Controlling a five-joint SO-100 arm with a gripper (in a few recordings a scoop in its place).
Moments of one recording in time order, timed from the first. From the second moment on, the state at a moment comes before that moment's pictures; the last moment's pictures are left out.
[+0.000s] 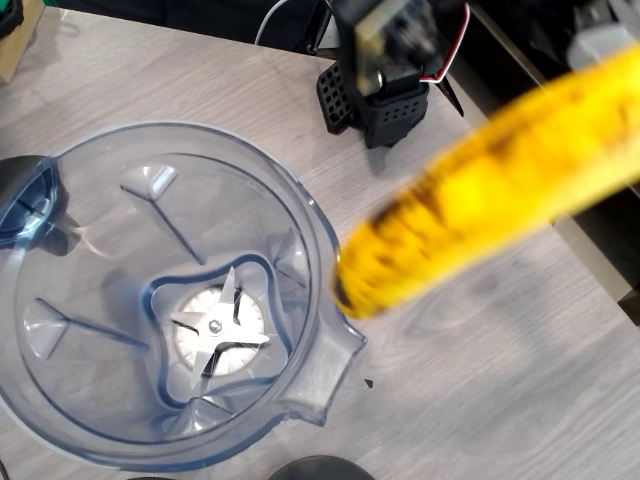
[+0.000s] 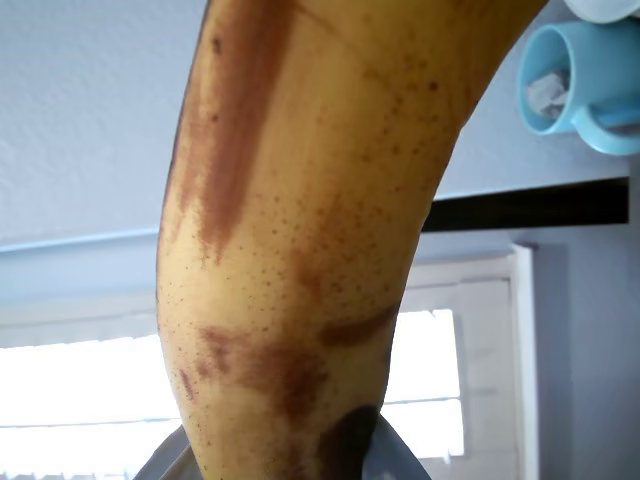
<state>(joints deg) -33.3 147.4 87.2 51.1 11.2</state>
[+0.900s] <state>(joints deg) 6.1 140.4 103.7 38.8 17.7</state>
